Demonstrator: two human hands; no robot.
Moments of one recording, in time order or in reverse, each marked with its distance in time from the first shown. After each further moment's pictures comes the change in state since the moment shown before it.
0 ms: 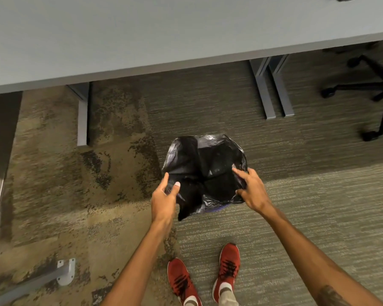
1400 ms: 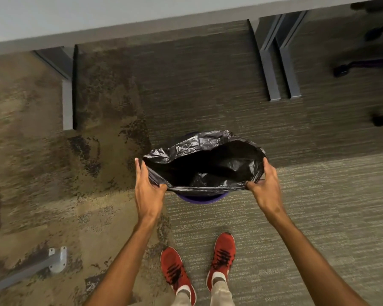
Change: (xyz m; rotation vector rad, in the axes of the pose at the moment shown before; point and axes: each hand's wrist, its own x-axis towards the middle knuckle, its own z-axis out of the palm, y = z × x) left_hand 0.052 -0.053 0.025 0.367 0.141 0.220; right_hand 0.013 0.060 0.009 0.343 0.229 0.223
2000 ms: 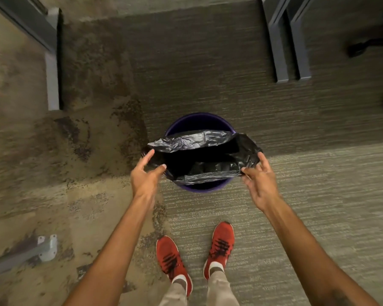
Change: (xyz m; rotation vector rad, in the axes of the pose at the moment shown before) left_hand 0.033 -0.038 0.037 -0.551 -0.068 -0.333; right_hand 0.027 0.047 0.049 0.915 -0.071 0.411
